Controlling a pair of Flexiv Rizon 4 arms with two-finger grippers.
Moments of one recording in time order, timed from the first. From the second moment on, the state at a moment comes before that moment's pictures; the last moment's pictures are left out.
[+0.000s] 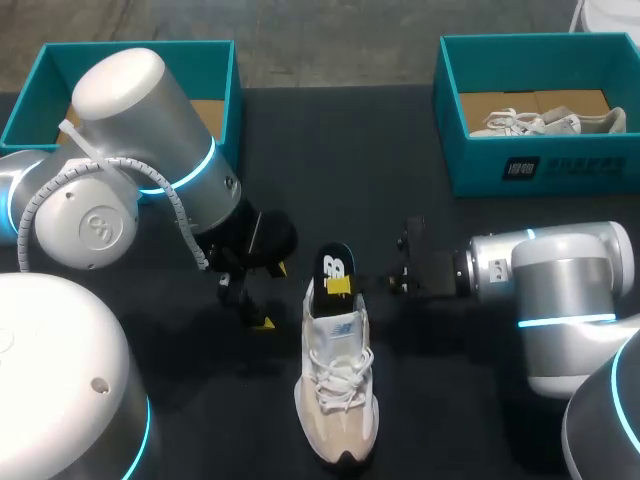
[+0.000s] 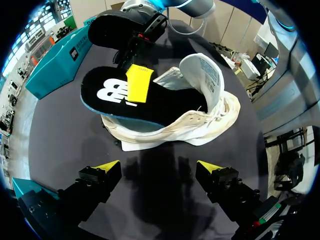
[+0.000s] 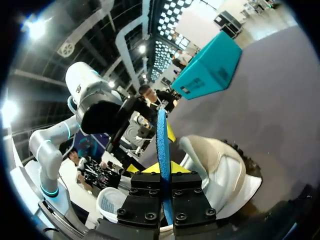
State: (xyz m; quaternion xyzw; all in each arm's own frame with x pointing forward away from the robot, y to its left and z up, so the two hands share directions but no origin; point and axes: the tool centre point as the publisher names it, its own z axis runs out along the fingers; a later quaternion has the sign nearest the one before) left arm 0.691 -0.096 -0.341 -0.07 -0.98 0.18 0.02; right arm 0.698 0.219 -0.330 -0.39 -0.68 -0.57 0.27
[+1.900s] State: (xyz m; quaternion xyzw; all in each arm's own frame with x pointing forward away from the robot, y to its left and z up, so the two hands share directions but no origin) left arm 0.691 -0.096 -0.341 -0.07 -0.98 0.18 0.02; right arm 0.688 0.220 -0.342 -0.43 -0.67 -0.55 0.26
